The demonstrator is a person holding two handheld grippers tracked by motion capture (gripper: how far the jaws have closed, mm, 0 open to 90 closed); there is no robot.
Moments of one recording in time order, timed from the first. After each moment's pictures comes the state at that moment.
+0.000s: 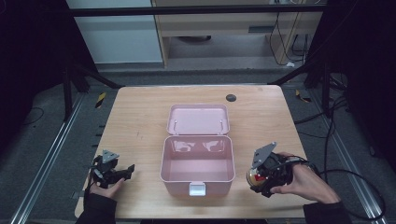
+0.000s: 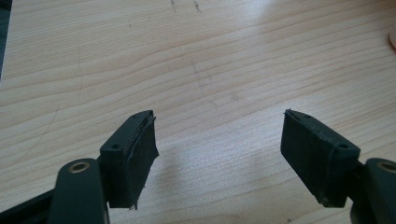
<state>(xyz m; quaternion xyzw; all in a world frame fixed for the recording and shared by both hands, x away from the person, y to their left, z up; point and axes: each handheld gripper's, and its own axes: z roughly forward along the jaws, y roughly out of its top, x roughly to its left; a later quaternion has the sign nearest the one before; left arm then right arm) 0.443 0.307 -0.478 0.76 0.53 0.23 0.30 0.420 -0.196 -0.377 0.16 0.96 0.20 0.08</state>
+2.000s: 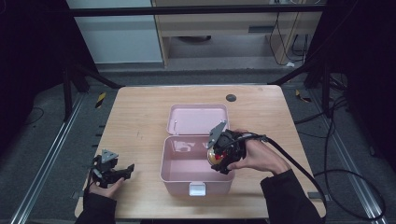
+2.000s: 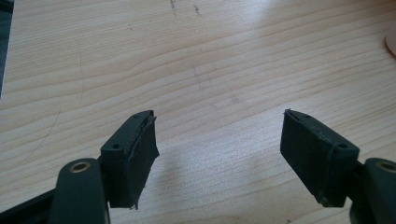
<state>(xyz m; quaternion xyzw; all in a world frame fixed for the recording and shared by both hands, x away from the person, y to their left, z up) 0.443 0.309 -0.477 0.76 0.52 0.23 0.31 0.473 -0.089 -0.354 0.08 0.97 0.22 0.10</state>
